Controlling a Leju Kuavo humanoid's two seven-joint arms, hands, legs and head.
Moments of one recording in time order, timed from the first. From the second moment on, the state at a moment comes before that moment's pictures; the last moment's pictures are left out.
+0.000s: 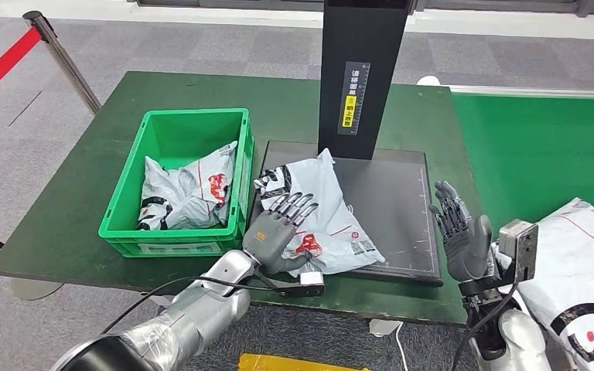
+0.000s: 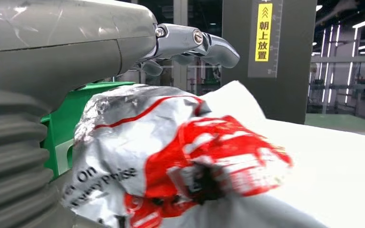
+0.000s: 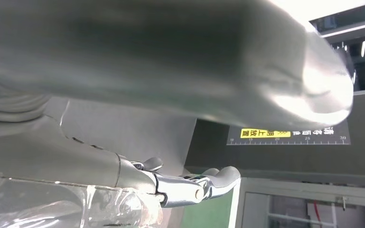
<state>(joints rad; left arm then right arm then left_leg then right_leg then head) -0.64 -0.22 -0.49 -0.34 -1.26 0.67 -0.16 -0.11 -0.11 0.07 -1.42 -0.18 0.34 -0.47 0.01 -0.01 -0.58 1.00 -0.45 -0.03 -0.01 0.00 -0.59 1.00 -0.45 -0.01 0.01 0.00</state>
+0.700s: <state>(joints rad) -0.66 -0.19 -0.45 -0.31 -1.16 0.53 -0.24 -0.08 -0.06 0.07 -1.42 -0.14 0.39 -0.48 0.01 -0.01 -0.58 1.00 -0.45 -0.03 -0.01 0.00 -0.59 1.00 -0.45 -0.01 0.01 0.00</state>
